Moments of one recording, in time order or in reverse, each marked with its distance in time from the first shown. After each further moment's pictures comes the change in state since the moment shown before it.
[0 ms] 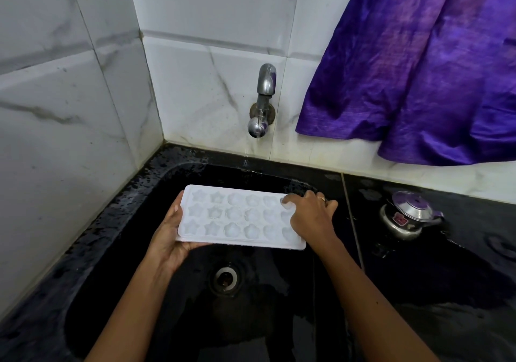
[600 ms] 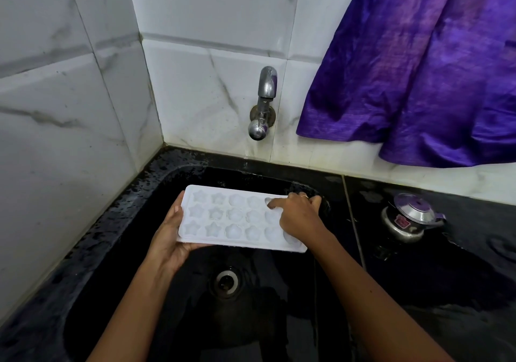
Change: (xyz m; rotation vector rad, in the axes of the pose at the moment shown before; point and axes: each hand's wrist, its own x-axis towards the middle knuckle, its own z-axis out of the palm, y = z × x) left_hand 0.002 0.004 0.004 0.020 -0.006 0.015; right_hand 0.013 -0.016 0.001 -0.050 -0.127 -0.155
